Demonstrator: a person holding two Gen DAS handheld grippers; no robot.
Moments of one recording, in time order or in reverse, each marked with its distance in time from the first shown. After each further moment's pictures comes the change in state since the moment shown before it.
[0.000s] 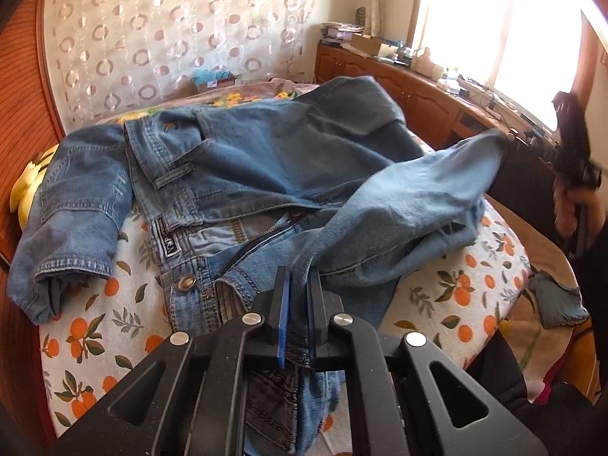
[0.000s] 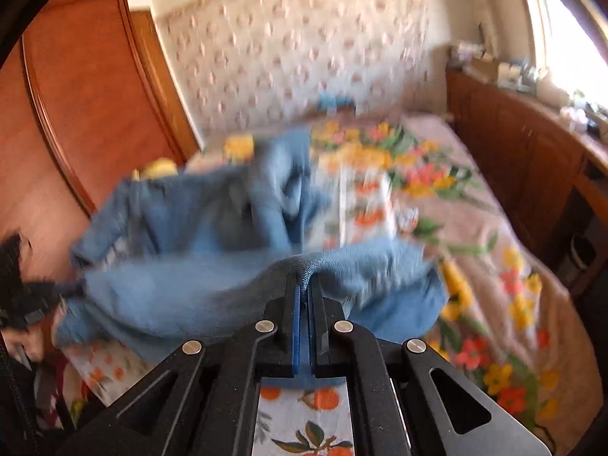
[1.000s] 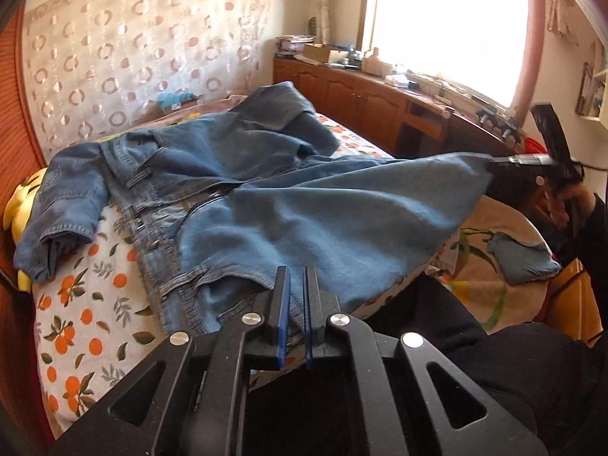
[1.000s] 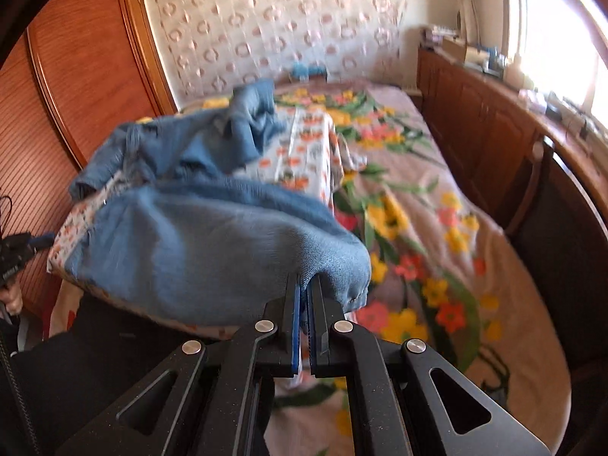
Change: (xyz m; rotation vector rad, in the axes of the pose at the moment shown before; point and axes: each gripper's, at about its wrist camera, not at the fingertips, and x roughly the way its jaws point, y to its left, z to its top) left arm -0.081 -0.071 -0.064 0.099 -0.047 -0.075; right arm -0.145 0.016 -0.082 -0.042 0.187 -0.113
